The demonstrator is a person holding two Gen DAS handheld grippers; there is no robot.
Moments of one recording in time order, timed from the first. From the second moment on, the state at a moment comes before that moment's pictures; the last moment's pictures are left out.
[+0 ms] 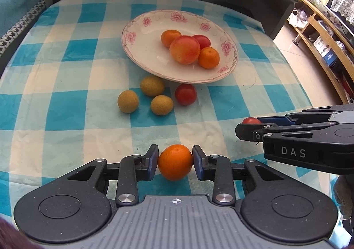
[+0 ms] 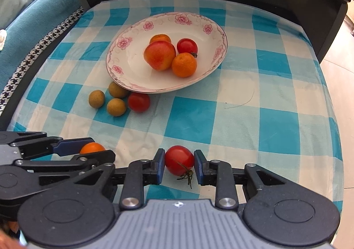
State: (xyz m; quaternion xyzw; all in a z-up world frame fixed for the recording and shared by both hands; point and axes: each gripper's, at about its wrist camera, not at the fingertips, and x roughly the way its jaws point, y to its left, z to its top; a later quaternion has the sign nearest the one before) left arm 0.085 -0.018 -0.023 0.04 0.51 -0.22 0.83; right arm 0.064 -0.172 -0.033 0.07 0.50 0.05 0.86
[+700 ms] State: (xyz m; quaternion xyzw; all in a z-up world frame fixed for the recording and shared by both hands) left arm 0.108 -0.023 0.004 0.02 0.47 -0.22 0.85; right arm 0.070 -0.170 -0.010 0.09 0.47 0.06 0.88
